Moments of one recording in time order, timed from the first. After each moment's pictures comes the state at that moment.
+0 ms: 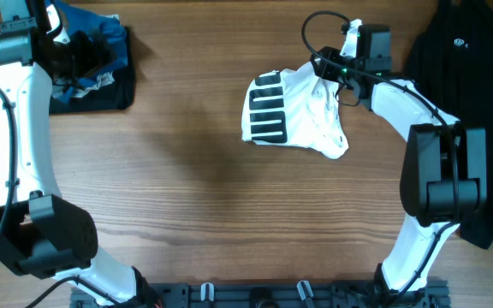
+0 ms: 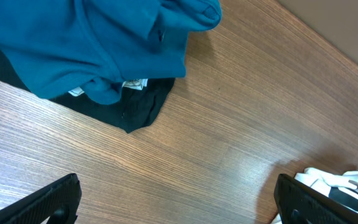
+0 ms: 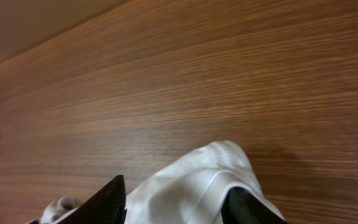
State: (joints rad) left arm 0.21 1.81 1.81 -1.06 0.15 -0.33; right arm 0.07 2.06 1.34 -0.04 -0.30 0.35
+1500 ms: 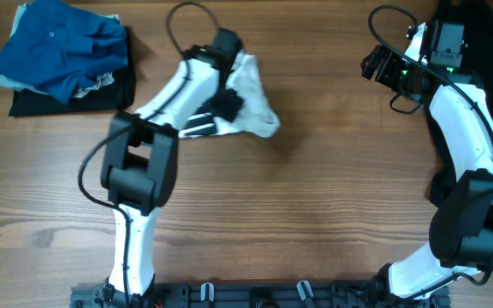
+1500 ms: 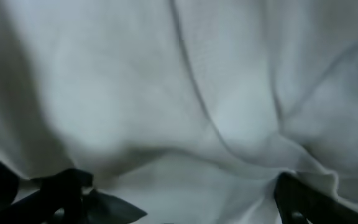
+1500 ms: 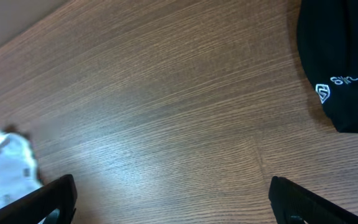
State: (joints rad) left arm -0.36 2.27 1.79 -0.96 -0.18 0.13; right arm -0.12 1.79 1.36 -0.52 -0.20 0.31
